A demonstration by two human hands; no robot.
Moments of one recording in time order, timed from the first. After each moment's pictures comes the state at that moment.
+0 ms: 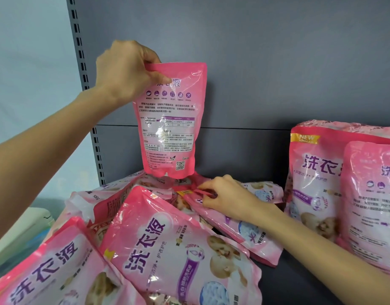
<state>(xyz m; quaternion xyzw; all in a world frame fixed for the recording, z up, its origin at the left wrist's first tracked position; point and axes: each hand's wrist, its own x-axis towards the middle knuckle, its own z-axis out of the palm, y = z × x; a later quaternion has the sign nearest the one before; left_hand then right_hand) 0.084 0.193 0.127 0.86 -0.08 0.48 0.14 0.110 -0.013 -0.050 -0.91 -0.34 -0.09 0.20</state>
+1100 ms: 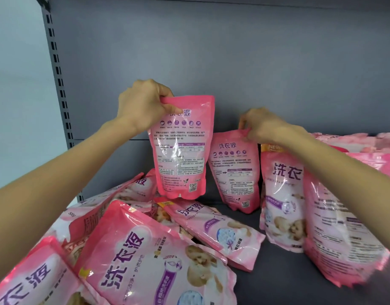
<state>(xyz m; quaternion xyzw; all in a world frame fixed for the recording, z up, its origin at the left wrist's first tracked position) 0.103 0.144 0.110 0.89 -0.10 0.41 0.18 0.147 -0.098 0.095 -0.97 -0.11 -0.21 0.06</state>
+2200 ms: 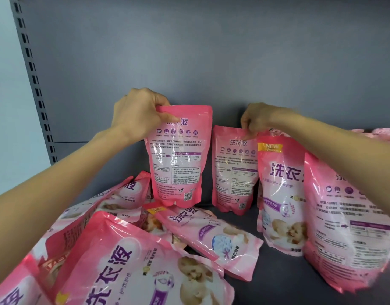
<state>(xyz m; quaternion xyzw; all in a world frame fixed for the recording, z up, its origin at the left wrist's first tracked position) 0.118 0.133 0.097 0.89 -0.12 0.40 0.20 0.178 -0.111 0.116 -0.99 -0.09 -0.08 0.00</state>
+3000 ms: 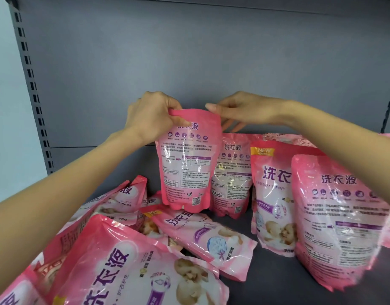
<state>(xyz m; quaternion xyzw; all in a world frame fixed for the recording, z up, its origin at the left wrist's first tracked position) 0.117 0.110 0.103 0.89 -0.15 0.38 0.21 0.118 -0.094 0.132 -0.92 -0.28 -0.05 0.26</state>
